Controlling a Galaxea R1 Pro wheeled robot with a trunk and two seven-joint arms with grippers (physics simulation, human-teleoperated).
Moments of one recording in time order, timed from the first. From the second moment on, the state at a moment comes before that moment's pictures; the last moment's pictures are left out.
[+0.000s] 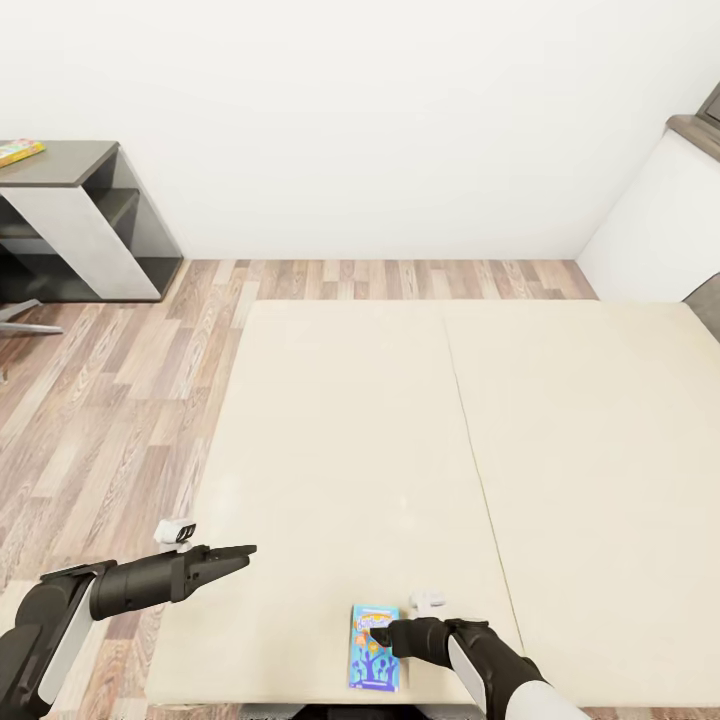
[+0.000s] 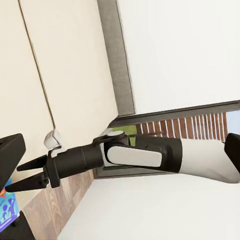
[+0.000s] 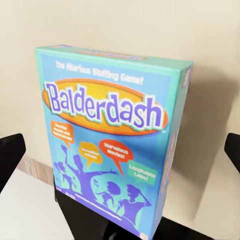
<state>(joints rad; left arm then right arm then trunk) -0.30 0.26 0.17 -1.31 0.26 0.82 -1.48 -0.57 0.13 -0.03 -0.32 0.03 0.26 0.40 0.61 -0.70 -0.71</state>
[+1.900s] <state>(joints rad) -0.30 0.26 0.17 -1.31 0.26 0.82 -1.48 -0.57 0.13 -0.03 -0.32 0.03 0.25 0.40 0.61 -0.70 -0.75</state>
